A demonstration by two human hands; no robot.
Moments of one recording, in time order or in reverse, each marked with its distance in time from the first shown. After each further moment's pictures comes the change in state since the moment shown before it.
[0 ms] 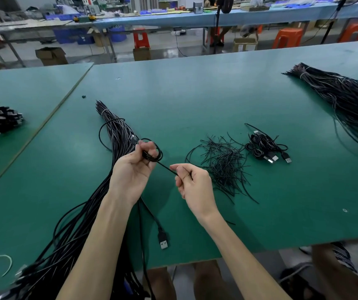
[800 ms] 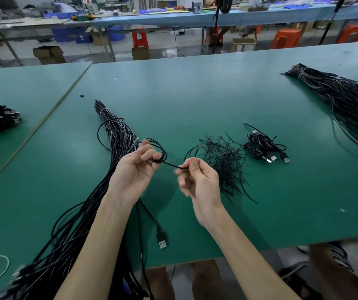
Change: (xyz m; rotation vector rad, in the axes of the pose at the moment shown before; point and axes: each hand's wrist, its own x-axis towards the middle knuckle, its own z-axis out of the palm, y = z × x) left_hand 0.001 -0.003 0.005 -0.180 -0.081 -0.086; right_hand -0.004 -0.016 -0.006 0.503 0.023 0.094
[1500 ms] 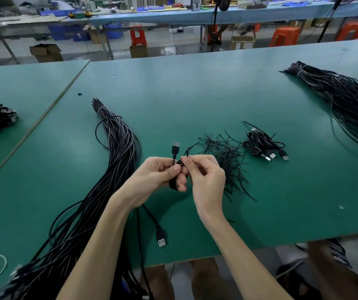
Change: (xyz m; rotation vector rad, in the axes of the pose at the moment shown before) left_hand -0.016 -0.019 0.005 1.070 -0.277 -0.153; right_hand 0.003 0.005 -0.006 -0.437 0.244 -0.365
